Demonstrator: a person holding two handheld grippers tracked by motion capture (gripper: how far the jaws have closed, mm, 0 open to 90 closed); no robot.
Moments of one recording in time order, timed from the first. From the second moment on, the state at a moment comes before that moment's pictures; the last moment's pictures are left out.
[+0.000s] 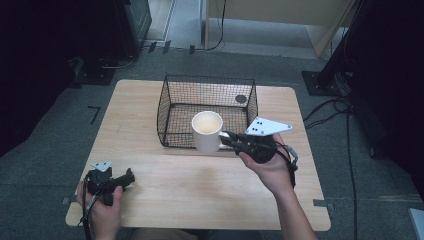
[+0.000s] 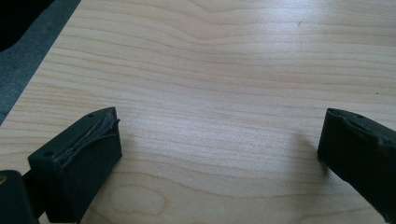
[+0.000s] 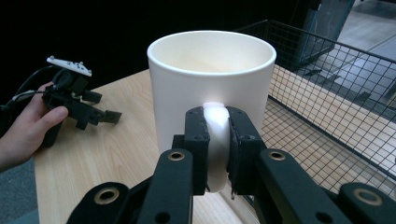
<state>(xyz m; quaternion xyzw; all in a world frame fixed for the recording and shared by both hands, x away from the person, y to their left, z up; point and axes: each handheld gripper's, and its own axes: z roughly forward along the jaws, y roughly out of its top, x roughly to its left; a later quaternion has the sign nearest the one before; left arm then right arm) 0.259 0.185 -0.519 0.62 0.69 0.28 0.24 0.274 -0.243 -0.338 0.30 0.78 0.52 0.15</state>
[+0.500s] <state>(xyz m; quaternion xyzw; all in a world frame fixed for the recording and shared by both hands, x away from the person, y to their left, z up) 0.259 0.185 -0.519 0.62 0.69 0.28 0.24 0.311 -0.240 -0.335 0.32 0.78 0.51 0.17</state>
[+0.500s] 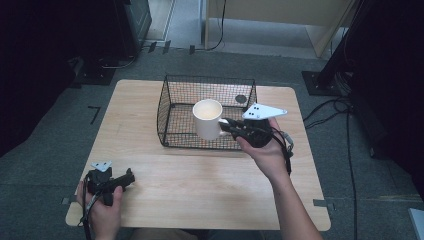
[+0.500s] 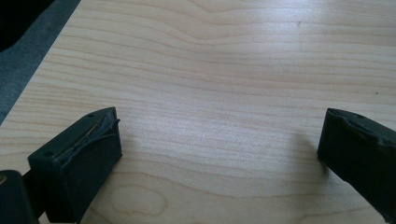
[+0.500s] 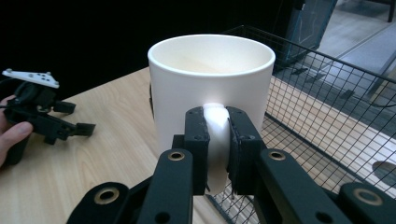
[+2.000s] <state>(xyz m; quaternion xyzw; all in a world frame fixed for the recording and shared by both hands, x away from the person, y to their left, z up) 0.259 0.185 -0.519 0.62 0.69 0.28 0.24 0.418 -0.223 -0.374 0.29 0.78 0.53 0.18</state>
